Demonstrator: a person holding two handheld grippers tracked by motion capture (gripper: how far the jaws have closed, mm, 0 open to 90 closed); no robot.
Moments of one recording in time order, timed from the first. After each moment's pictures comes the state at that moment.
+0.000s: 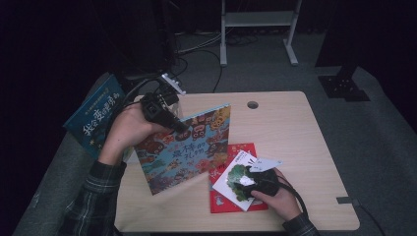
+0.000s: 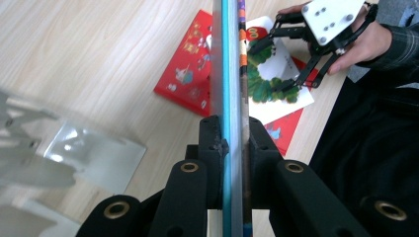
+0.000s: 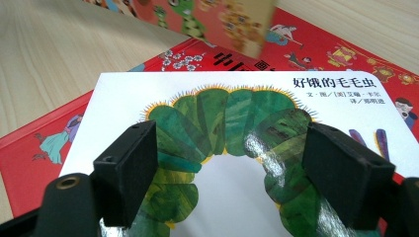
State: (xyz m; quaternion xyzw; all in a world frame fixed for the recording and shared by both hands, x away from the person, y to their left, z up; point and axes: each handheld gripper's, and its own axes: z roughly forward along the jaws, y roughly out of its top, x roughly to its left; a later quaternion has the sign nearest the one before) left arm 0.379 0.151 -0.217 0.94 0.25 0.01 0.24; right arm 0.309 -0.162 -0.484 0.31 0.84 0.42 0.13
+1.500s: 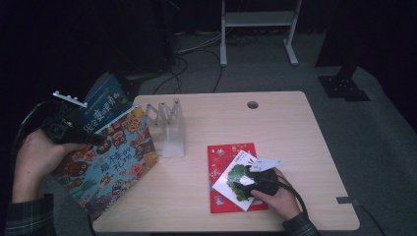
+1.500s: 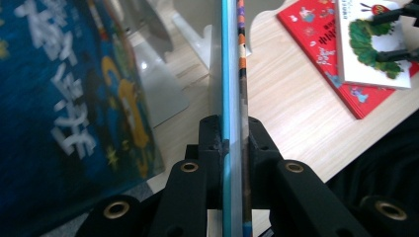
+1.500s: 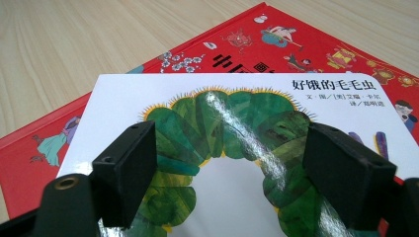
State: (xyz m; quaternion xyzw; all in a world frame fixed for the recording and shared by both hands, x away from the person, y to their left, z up) left arm 0.329 0.346 -0.229 0.84 0.47 0.08 0.24; right arm 0.310 -0.162 -0.485 0.31 0.84 0.42 0.13
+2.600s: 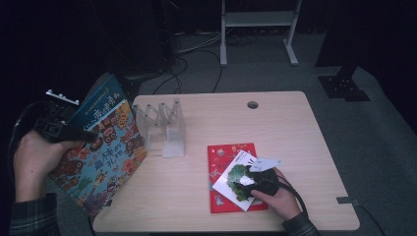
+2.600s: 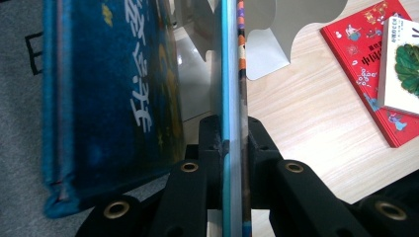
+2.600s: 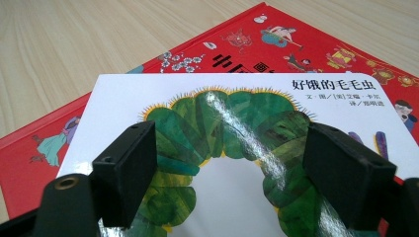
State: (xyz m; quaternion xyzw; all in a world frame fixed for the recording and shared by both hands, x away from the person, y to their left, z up) left arm 0.331 0.358 -0.231 0.81 0.53 0.11 0.23; right arm 0.310 -0.162 -0.485 0.31 0.84 0.42 0.13
